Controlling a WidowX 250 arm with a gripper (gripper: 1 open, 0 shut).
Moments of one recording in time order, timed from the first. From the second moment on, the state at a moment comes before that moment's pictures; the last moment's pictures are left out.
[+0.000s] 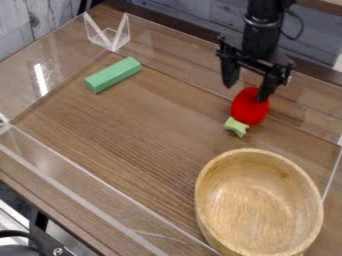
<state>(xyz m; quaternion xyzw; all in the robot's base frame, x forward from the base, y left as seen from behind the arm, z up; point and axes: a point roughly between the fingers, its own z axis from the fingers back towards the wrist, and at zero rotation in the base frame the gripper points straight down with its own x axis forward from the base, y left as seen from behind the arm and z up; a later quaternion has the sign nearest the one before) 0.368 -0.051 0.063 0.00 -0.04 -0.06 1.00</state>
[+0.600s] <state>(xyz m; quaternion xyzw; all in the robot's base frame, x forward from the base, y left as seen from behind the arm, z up) 0.364 -0.060 0.062 0.00 -0.05 0.01 1.00</state>
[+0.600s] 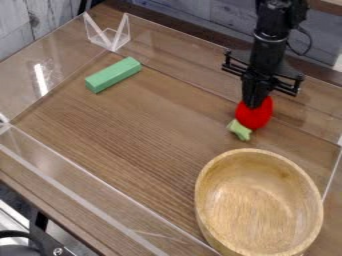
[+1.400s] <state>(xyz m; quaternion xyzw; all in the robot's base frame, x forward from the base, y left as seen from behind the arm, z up) 0.338 -0.006 0.155 0.00 -0.12 0.07 0.99</state>
